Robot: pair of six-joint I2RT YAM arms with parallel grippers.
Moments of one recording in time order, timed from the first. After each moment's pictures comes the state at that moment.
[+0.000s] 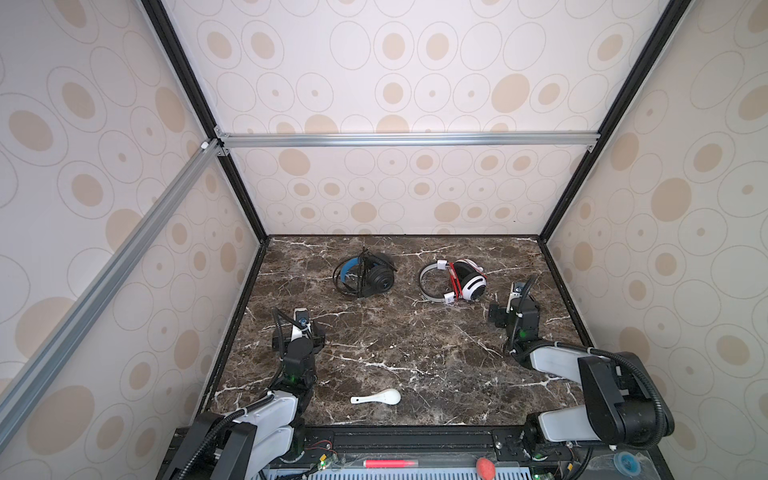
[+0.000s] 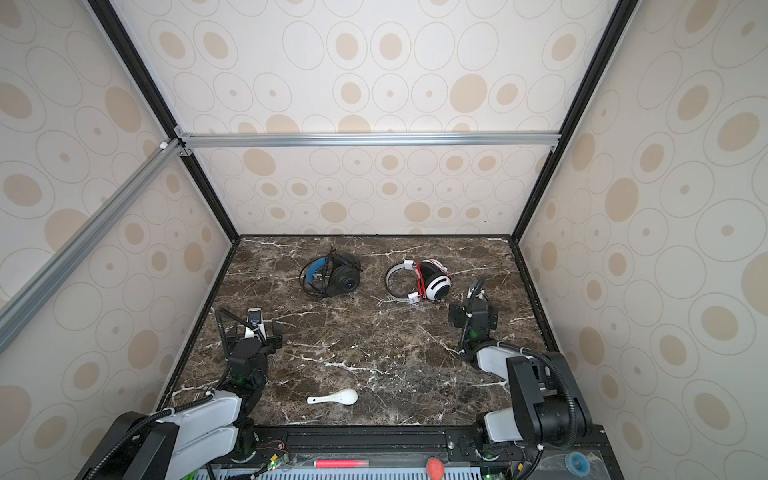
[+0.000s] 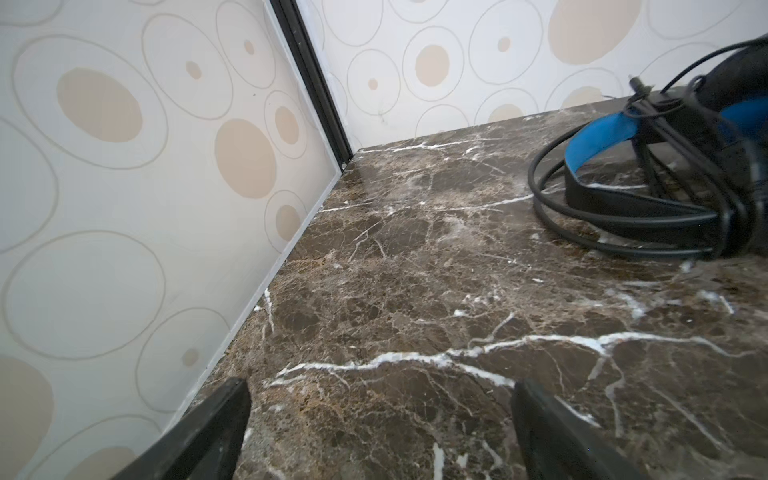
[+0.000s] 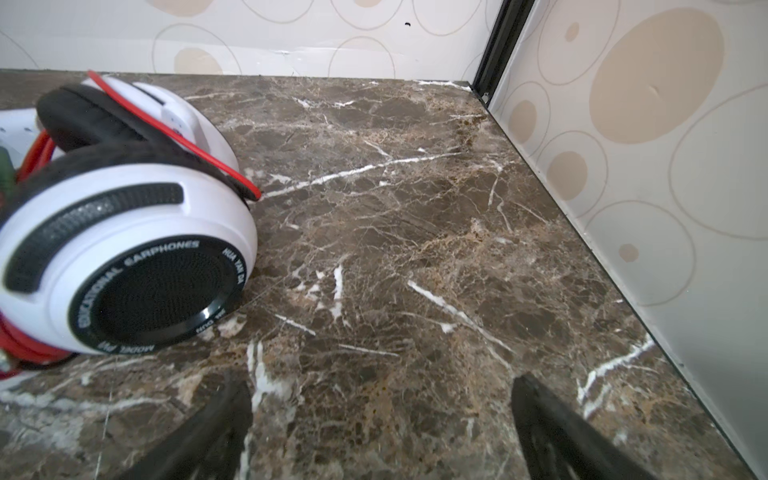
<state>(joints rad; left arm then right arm) -0.25 1.06 0.04 0.78 -0.59 0.15 0.10 1.42 0.41 0.54 0.35 0.05</state>
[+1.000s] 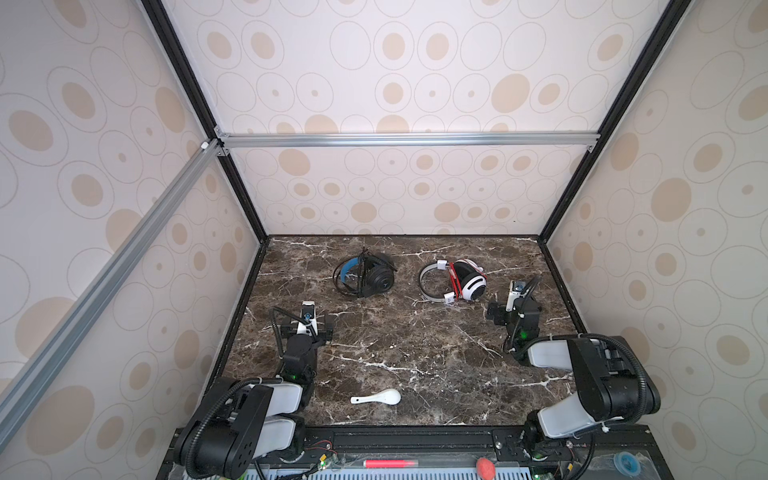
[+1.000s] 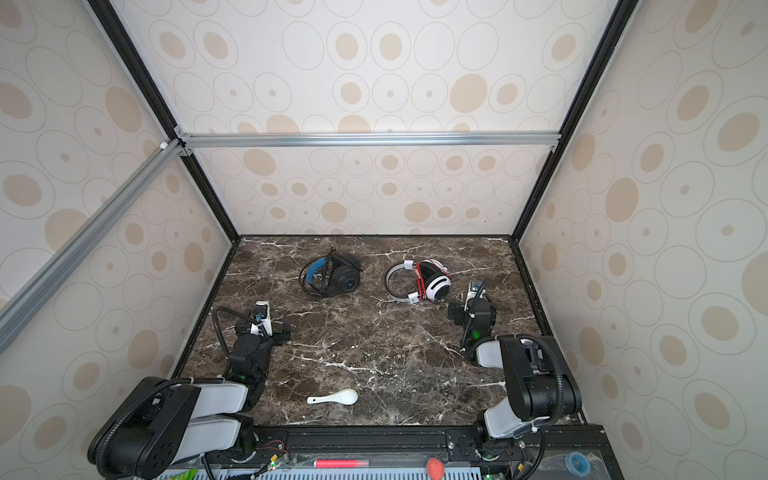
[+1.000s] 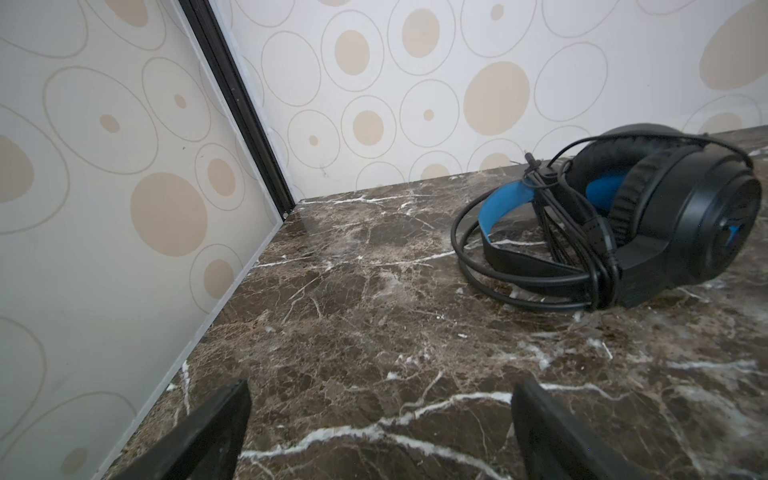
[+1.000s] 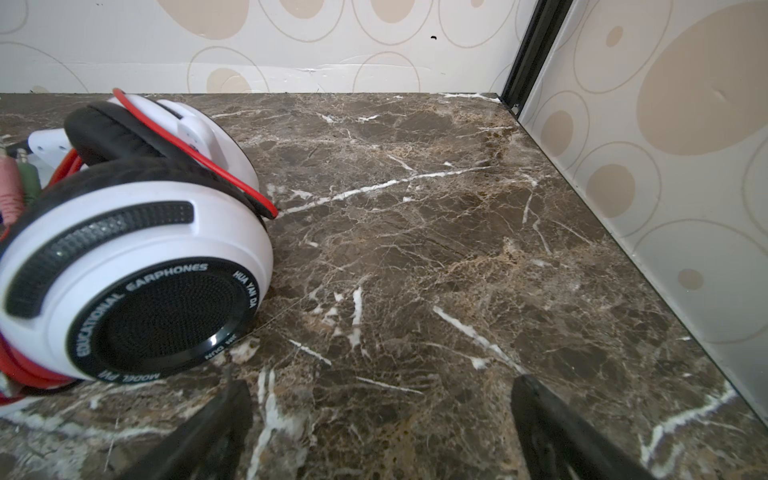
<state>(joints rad) -0.21 1.30 0.07 1.10 -0.38 0.15 0.07 1.53 0.41 0.70 0.24 0.03</state>
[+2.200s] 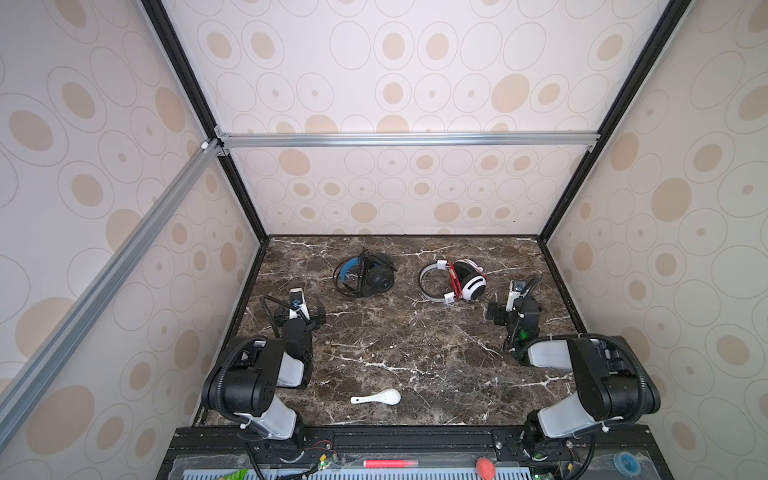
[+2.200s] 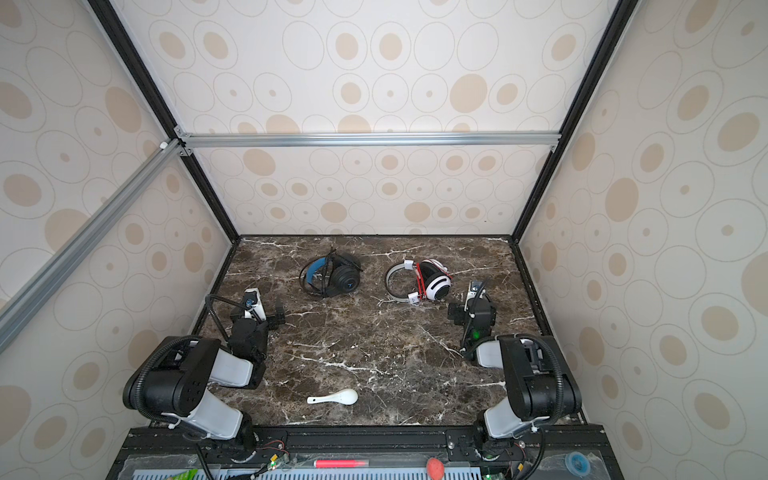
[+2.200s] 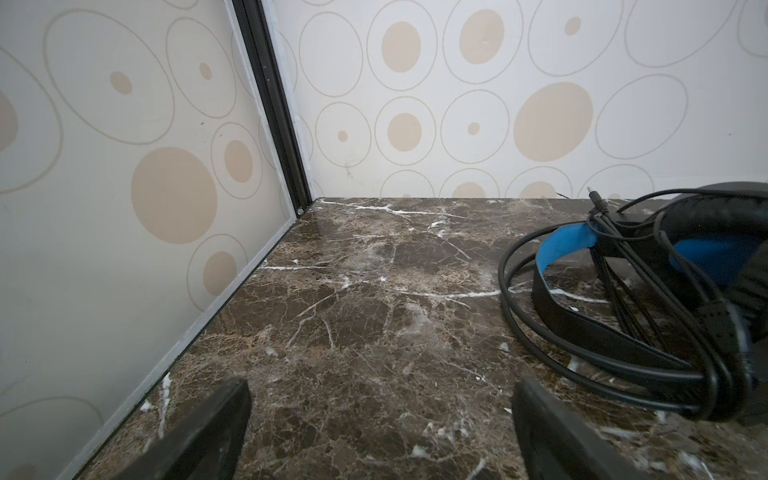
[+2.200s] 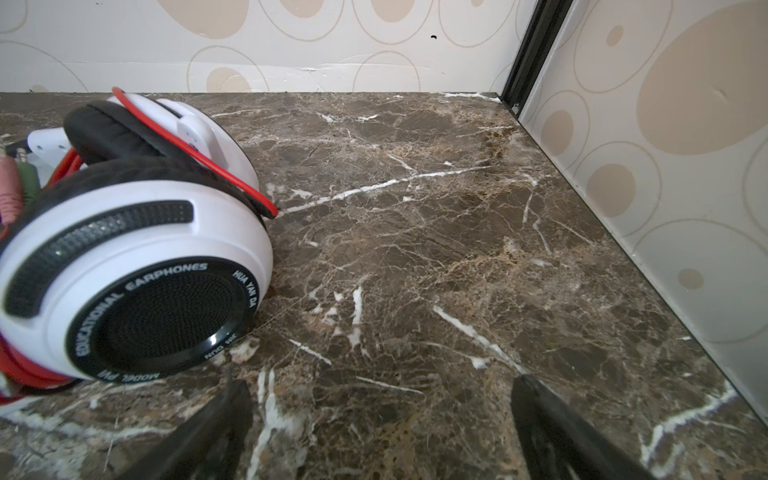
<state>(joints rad) -0.06 1.58 0.20 1.27 -0.30 0.05 0.07 1.53 0.41 0.70 0.24 0.03</state>
